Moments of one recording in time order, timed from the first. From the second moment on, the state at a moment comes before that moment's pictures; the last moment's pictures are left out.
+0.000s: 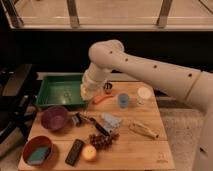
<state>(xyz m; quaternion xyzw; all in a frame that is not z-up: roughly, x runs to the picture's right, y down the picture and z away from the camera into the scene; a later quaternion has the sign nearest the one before) -0.105 0.029 0.663 -0.40 0.01 0.55 0.74</state>
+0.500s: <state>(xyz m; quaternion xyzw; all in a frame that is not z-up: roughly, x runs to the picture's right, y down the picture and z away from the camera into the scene) -0.225 0.027 0.653 -0.47 -0.06 0.47 0.74</state>
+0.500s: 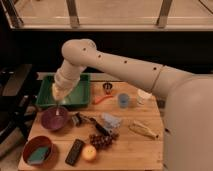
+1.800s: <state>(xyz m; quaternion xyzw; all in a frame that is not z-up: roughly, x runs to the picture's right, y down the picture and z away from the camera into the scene) -0.296 0.090 0.727 -0.58 -0.02 0.45 0.68</state>
